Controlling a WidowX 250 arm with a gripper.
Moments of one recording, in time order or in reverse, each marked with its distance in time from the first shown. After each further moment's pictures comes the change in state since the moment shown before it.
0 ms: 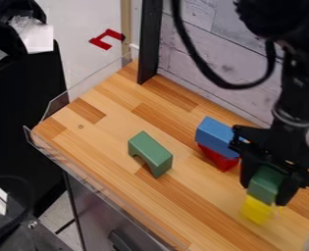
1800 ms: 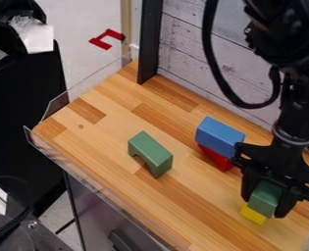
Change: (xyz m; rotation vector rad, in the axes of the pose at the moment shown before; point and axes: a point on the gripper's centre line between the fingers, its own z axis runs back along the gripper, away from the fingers) arm 0.008 0.004 -0.029 -0.008 0.052 0.034
